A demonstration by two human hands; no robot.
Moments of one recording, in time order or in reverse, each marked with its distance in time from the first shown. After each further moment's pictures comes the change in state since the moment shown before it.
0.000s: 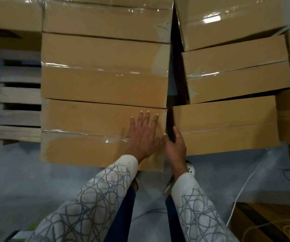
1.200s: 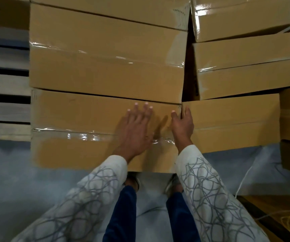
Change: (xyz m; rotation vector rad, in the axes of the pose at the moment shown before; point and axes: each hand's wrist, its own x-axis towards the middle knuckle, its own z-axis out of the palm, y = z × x) left_hand 0.006 -0.101 0.015 -0.054 0.112 0.140; right_hand 0.056 -0.047 0.068 -0.069 0.215 -0.001
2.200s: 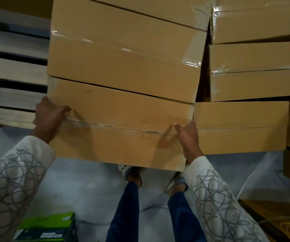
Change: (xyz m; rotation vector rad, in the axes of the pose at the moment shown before) left_hand -0.087 -0.300 -0.026 -0.792 0.348 -1.082; right_hand -0.019 0.040 0.011 -0.072 -0.169 0.082
